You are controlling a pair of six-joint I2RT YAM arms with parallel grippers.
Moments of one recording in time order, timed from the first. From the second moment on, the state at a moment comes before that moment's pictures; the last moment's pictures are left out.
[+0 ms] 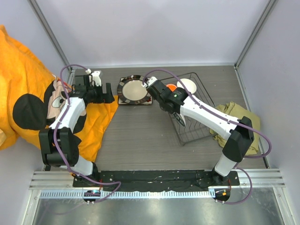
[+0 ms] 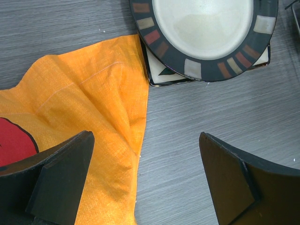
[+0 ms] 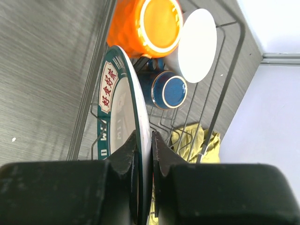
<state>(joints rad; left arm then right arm) 0.02 1.51 1.15 -0.42 0.33 0.00 0.86 1.68 1.56 -0.86 0.66 -0.17</state>
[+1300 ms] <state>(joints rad) -0.11 1.48 1.28 -0.33 0.85 0.03 0.86 1.46 1.79 -0.91 0.47 -0.25</state>
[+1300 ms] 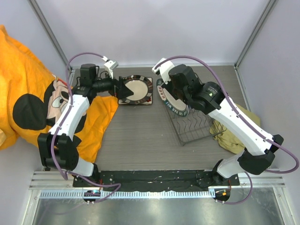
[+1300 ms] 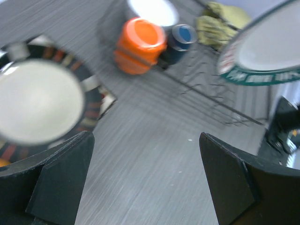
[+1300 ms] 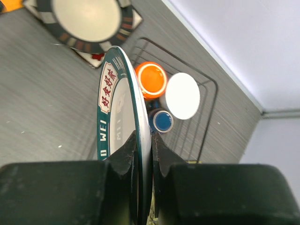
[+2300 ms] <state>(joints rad) -0.41 1.33 1.25 -0.29 1.07 0.30 0.86 1.38 1.76 -0.95 -0.17 -0.39</state>
